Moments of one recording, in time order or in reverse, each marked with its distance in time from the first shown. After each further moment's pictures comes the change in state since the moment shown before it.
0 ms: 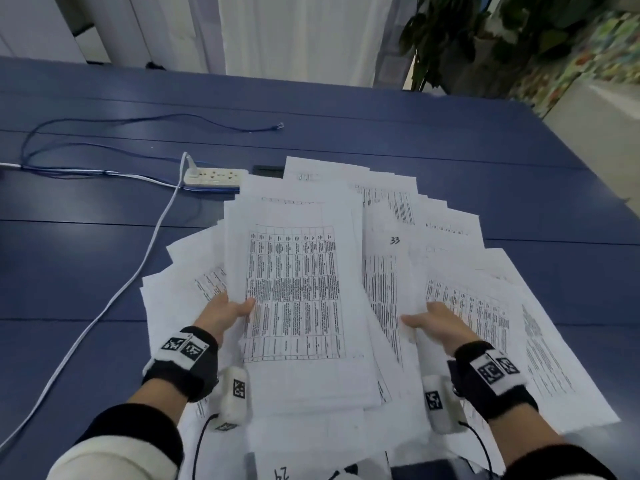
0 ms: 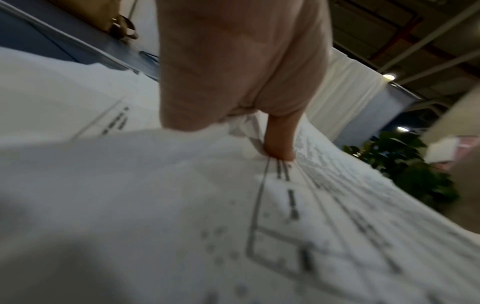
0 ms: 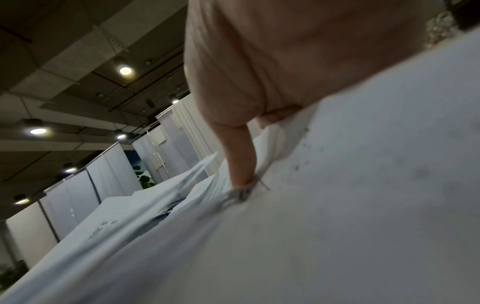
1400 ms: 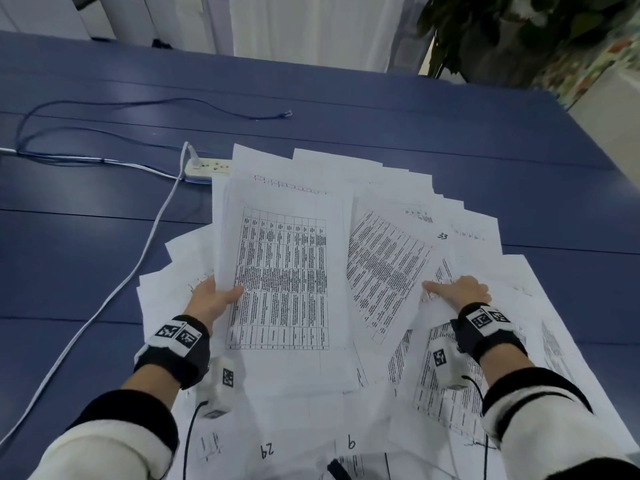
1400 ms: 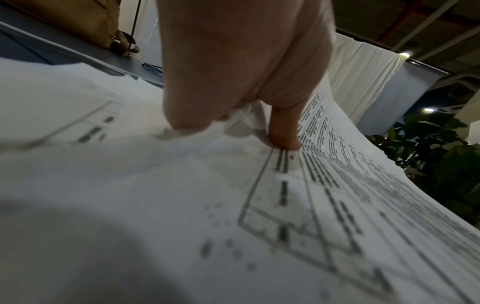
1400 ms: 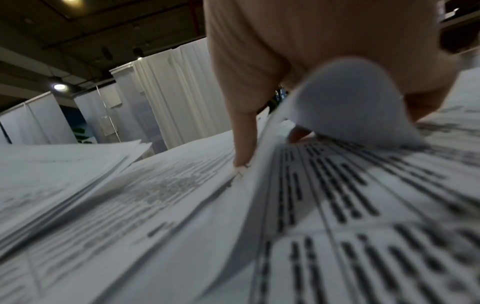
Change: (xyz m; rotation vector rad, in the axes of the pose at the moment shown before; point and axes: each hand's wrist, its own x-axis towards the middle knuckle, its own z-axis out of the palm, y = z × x) left_hand 0.025 0.015 -0.009 -0.024 0.144 0.094; right_hand 0.093 -0.025 -0.032 -0.302 0.429 0.133
